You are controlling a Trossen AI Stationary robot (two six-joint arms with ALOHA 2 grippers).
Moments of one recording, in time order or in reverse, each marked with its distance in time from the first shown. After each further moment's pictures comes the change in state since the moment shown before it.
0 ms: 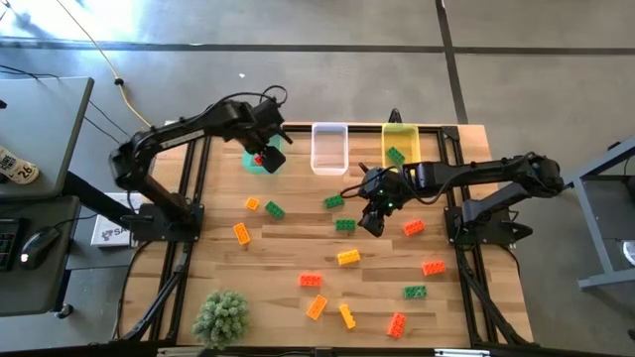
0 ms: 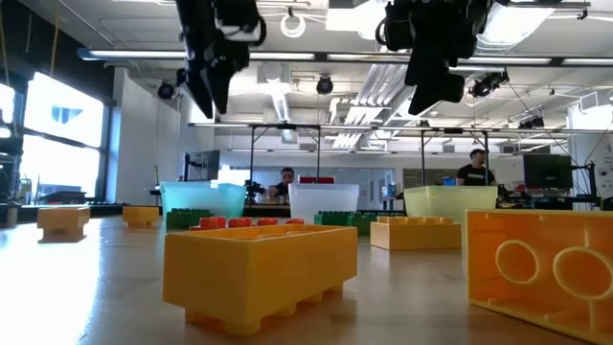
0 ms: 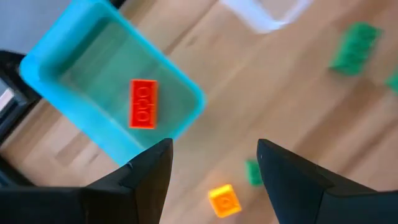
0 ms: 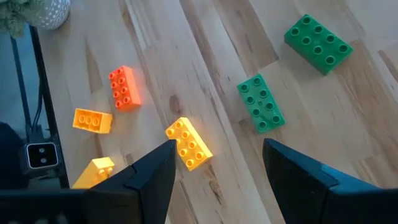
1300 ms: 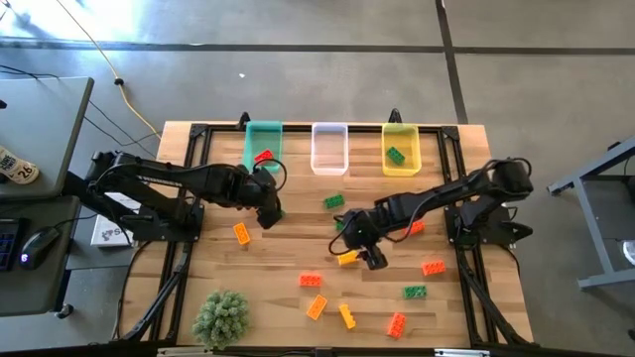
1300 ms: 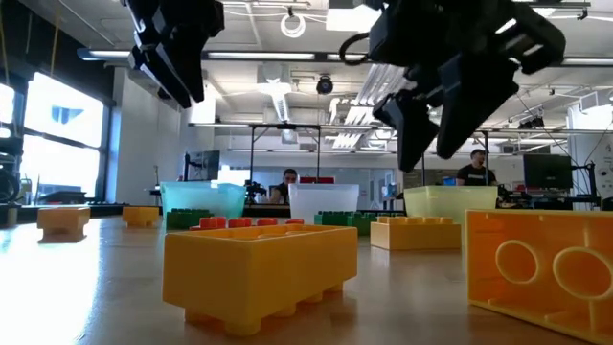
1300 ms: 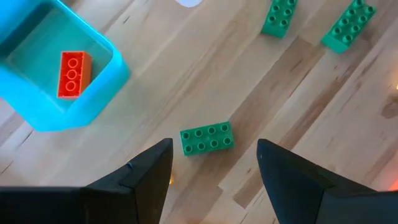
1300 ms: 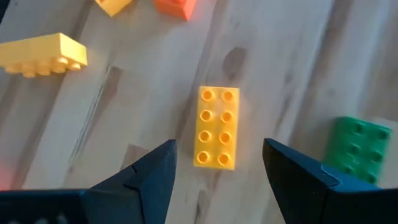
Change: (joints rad) left arm -0.571 -0.181 -0.317 0.170 -0.301 -0.459; right arm 0.196 0.295 -0.002 0.160 -0.022 -0.601
